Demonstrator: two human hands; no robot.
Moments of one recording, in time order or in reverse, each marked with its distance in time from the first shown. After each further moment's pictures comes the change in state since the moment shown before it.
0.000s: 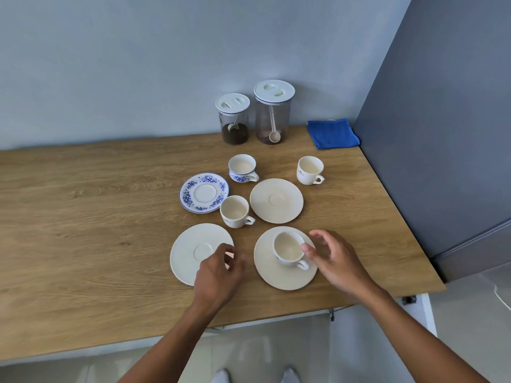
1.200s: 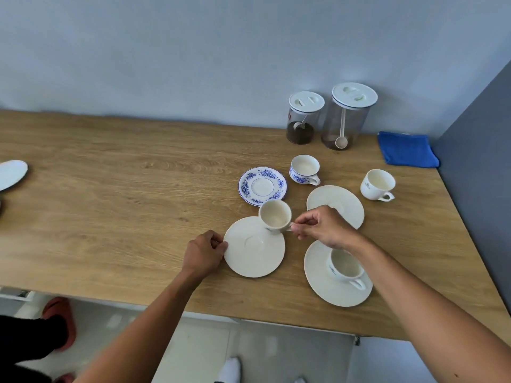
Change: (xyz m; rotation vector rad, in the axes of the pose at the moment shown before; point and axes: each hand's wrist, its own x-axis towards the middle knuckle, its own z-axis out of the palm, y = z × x) left_hand 0.047 -0.099 -0.082 0.056 0.109 -0.227; right_hand 0.103 -0.110 0.063 0.130 -0.488 -0.147
